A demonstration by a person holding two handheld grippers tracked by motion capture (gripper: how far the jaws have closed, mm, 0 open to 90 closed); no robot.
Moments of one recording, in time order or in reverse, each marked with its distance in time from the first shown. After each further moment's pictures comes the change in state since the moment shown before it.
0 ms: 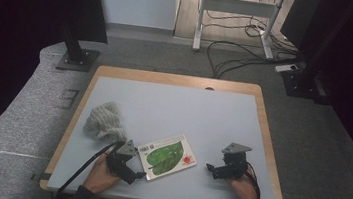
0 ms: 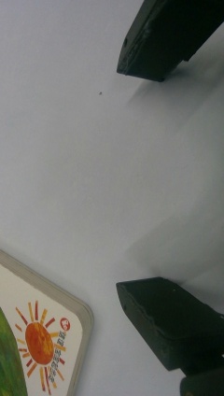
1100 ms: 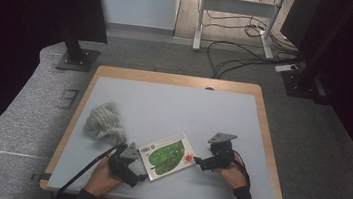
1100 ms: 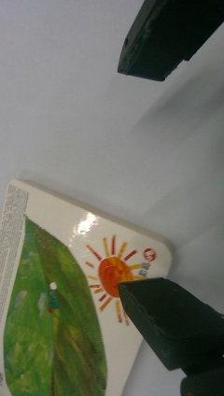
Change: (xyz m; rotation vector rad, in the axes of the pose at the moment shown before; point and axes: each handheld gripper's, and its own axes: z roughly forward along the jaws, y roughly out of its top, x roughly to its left) left arm -0.009 0.001 0.004 0.025 0.022 -0.001; right arm 0.017 0.047 0.022 0.005 0.098 -0.052
